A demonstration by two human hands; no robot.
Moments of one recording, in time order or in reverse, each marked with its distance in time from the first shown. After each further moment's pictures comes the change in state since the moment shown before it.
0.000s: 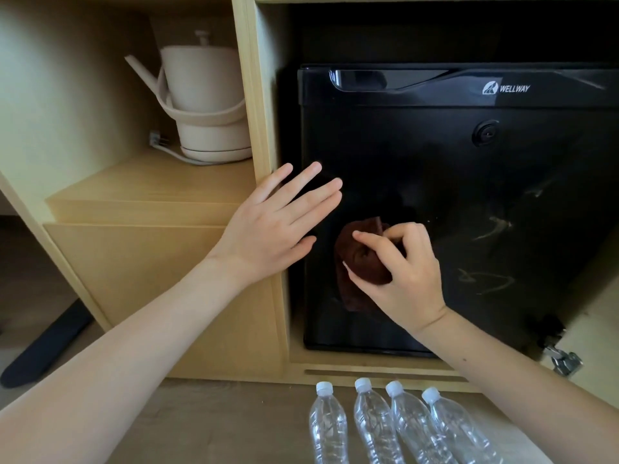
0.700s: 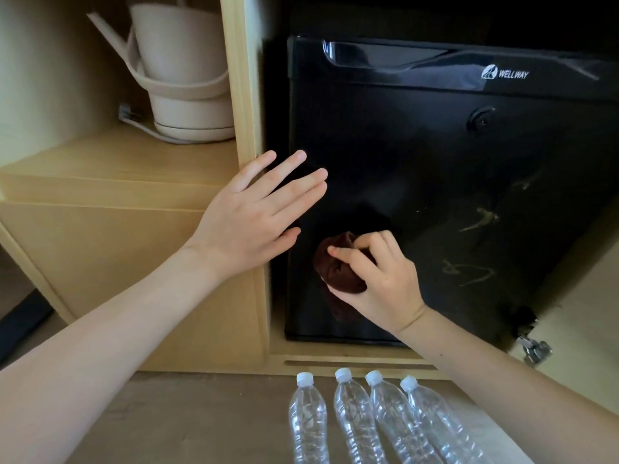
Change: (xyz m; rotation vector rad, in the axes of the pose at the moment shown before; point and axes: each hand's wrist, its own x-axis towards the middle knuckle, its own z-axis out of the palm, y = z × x) left_hand -0.005 0.002 0.000 0.047 0.001 0.004; right_hand -0.011 -0.011 -0.004 -0.040 -0.125 -0.086
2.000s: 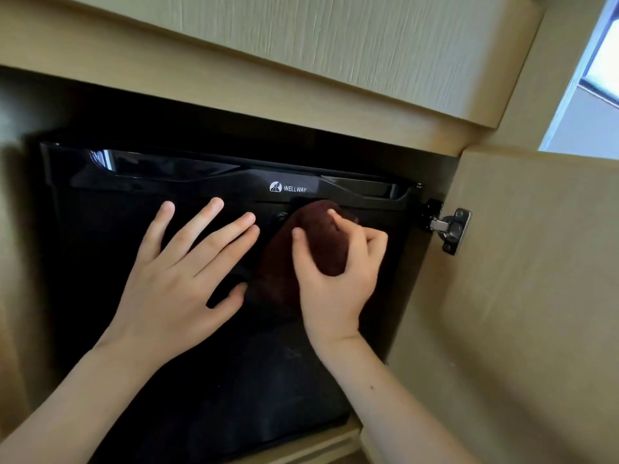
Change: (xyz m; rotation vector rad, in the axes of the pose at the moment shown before) left_hand 0.124 0.069 0.027 -0.318 0.329 -0.199; right_hand 0.069 0.078 -0.101 0.087 0.681 0.623
